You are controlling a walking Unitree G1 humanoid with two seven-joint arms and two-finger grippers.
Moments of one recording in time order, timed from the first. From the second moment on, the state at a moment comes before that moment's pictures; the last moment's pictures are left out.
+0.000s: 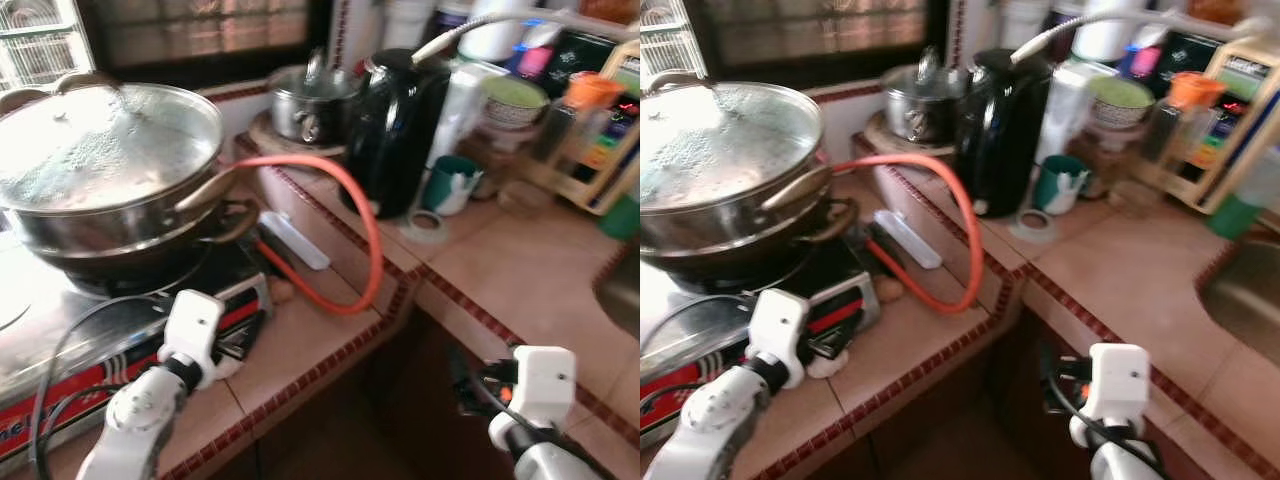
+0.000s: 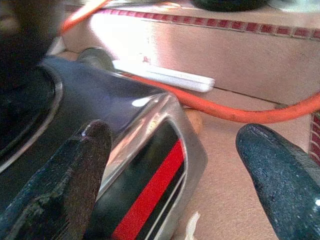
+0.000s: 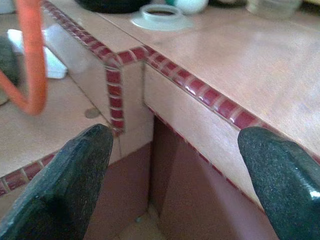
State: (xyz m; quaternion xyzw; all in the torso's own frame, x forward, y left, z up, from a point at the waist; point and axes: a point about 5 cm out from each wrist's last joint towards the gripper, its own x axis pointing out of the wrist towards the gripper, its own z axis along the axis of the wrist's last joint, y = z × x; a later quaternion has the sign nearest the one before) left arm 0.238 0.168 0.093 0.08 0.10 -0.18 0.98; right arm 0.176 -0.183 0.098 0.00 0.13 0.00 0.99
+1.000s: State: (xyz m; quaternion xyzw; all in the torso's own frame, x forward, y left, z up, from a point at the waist) left arm 0.244 0.148 0.100 0.04 0.10 -0.22 0.97; right arm 0.181 -0.186 0.103 -0.01 0.11 0.00 0.99
